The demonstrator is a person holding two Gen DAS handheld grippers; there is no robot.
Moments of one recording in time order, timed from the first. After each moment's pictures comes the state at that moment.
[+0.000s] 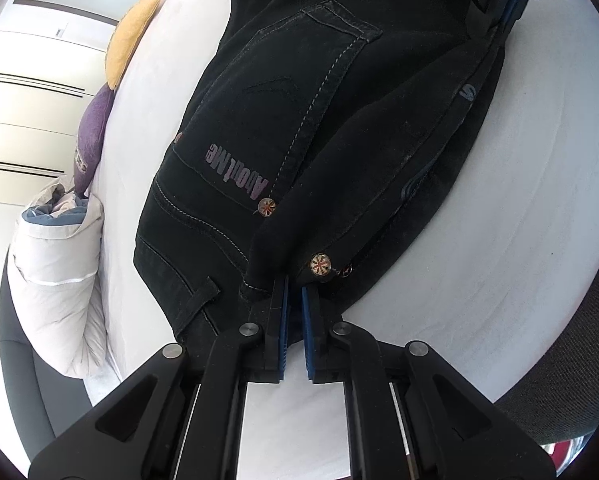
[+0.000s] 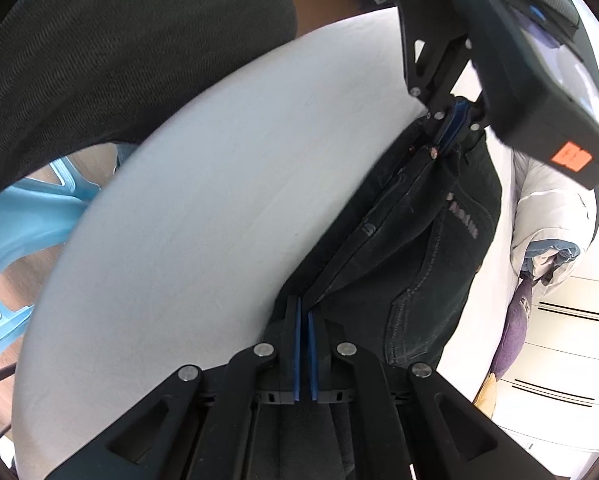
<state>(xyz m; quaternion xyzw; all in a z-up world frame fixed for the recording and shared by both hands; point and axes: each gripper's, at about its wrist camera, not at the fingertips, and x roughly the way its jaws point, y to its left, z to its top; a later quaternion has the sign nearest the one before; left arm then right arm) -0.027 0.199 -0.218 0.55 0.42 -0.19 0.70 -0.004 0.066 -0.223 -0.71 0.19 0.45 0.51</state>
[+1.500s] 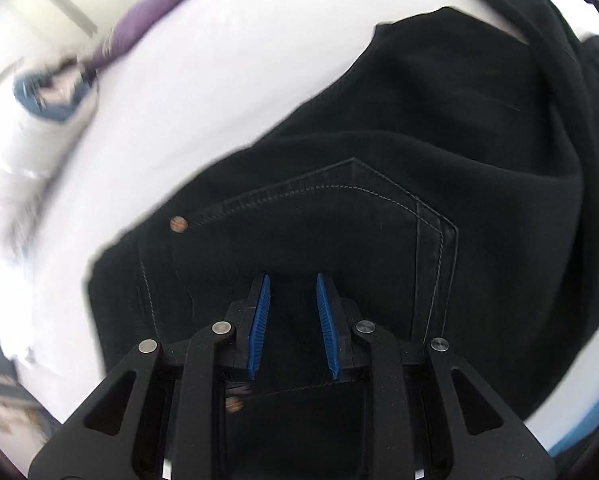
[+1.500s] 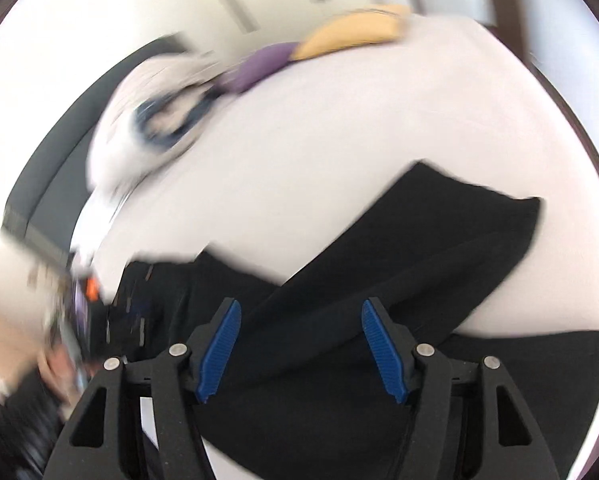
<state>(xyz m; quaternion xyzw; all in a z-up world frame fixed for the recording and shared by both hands) 0.066 0.093 -0.181 0.27 0.53 -0.09 0.80 0.189 -0.313 -0.090 0.18 0.47 0.15 0.85</state>
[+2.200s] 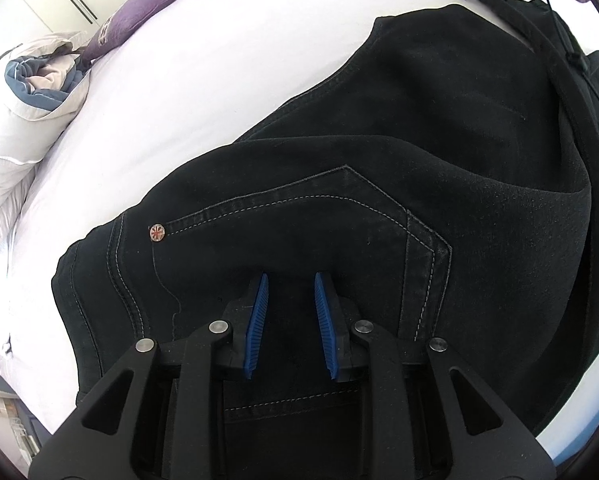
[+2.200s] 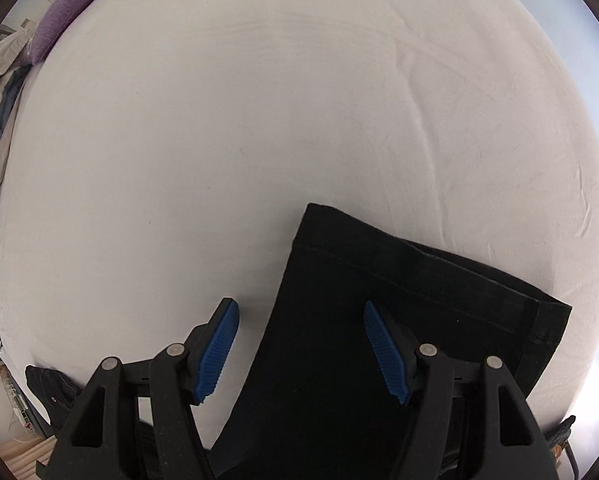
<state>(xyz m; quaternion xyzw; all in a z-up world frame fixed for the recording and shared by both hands) 0.070 0.109 -0.184 0.24 0.53 -0.10 0.81 0.382 -0.309 -0.188 0.15 0.69 -0.06 0.71</state>
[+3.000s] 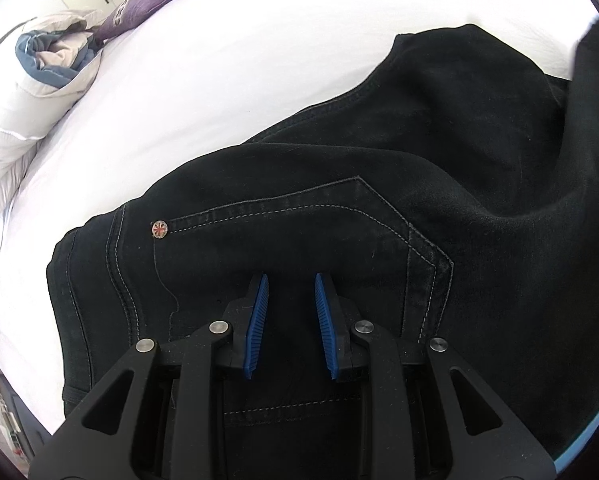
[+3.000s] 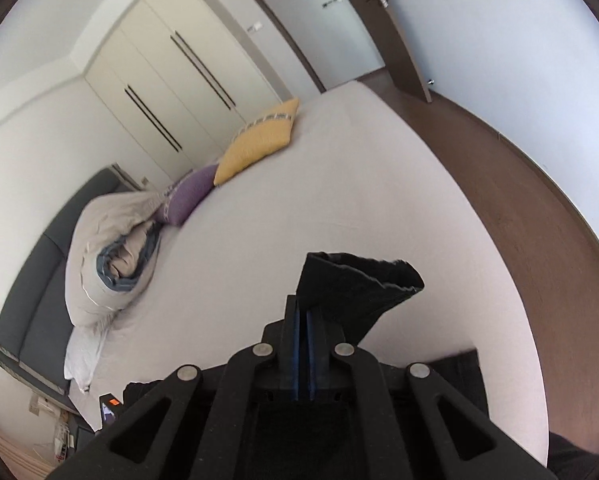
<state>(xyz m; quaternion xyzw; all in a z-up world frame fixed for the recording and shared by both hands) 0.074 0.122 -0.179 0.20 0.54 -0.08 0.81 0.091 -0.429 -0.004 0.29 0.32 0.01 0.90</state>
